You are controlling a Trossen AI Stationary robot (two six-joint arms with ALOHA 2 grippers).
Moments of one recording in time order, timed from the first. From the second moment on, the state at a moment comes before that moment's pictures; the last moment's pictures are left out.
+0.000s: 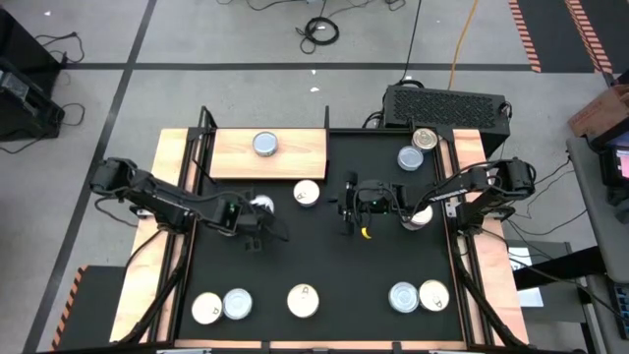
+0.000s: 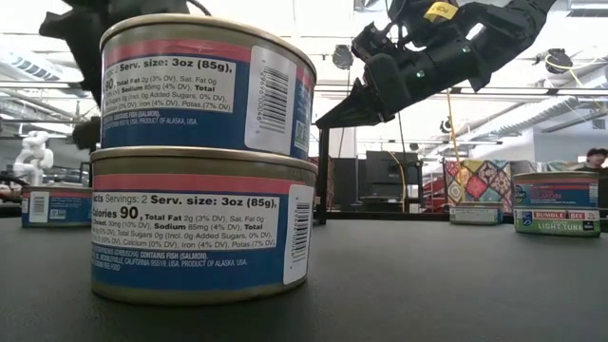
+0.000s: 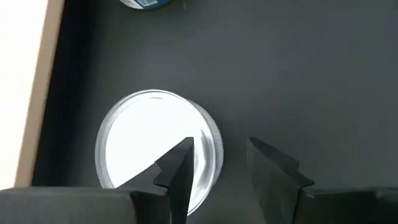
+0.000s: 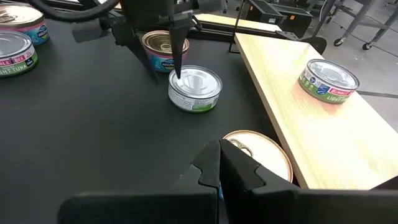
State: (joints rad) left arm -0.20 1.40 0.70 -0.54 -0.37 -0.27; right arm -0.03 1.57 0.73 0.47 0.12 -0.12
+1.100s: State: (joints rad) left arm -0.29 1.51 0.65 -0.48 -0.59 -0.20; right arm -0.03 1.57 0.73 0.47 0.13 -0.12
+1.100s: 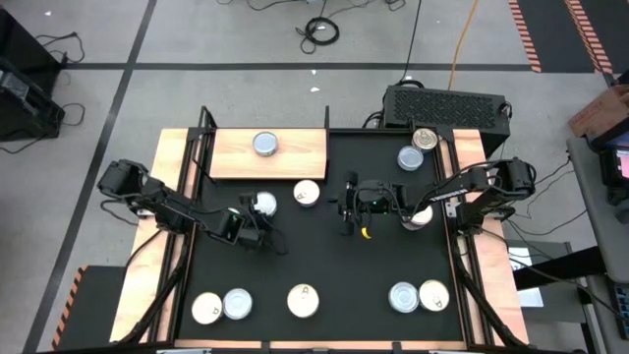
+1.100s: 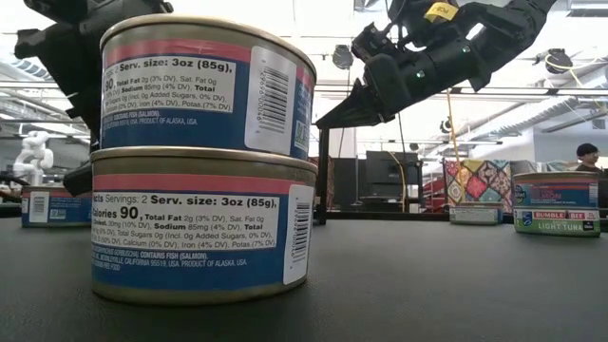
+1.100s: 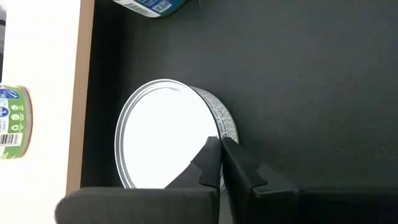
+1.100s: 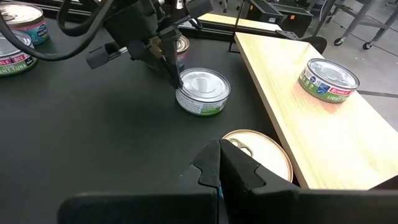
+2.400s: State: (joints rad) left arm -0.14 1.49 0.84 -0.69 -0.71 0.10; right arm -0.03 1.57 0.73 0.47 0.13 -0.12
